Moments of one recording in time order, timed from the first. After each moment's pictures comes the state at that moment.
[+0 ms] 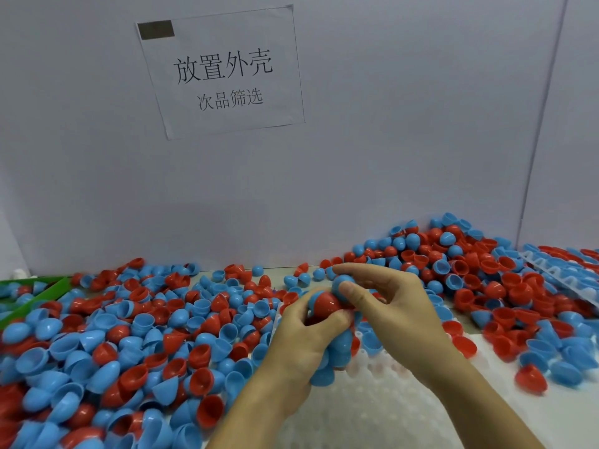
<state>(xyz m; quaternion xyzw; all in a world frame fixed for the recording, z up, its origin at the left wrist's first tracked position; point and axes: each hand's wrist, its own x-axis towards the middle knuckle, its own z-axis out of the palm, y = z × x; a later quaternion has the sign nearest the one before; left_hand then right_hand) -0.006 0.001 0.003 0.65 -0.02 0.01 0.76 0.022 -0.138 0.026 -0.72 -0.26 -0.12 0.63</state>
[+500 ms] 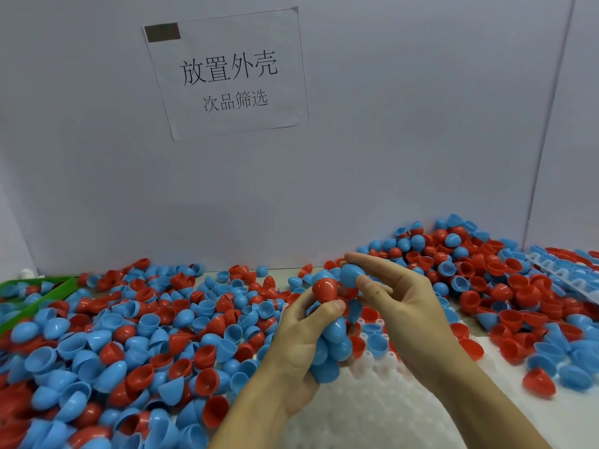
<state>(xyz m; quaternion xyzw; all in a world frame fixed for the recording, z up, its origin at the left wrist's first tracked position) -0.010 0.005 0.007 0.57 -0.02 -0.01 0.82 0.025 -0.136 0.022 -0.66 -0.23 -0.10 0.71</state>
